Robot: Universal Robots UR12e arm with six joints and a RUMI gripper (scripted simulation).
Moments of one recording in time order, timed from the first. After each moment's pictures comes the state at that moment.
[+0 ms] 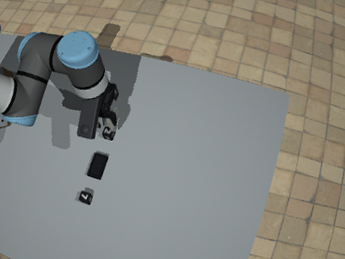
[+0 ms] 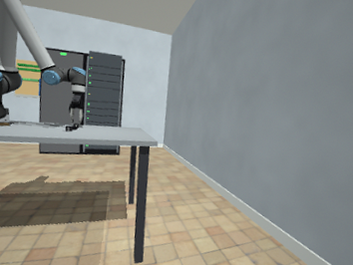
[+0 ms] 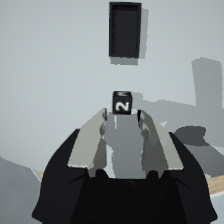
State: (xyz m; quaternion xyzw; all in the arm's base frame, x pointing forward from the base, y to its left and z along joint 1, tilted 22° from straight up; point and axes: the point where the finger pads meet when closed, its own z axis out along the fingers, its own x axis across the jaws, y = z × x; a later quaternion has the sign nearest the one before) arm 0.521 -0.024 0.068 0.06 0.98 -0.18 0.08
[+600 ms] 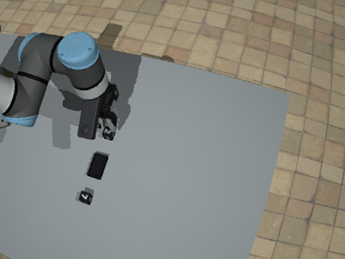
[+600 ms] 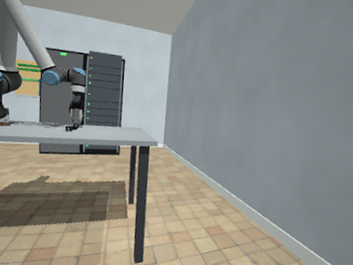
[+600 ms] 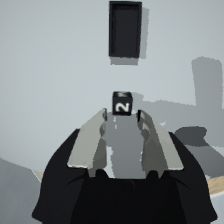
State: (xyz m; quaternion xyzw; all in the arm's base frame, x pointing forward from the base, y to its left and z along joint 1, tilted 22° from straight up) arm 0.522 -0.025 0.066 0.06 0.98 -0.18 0.08
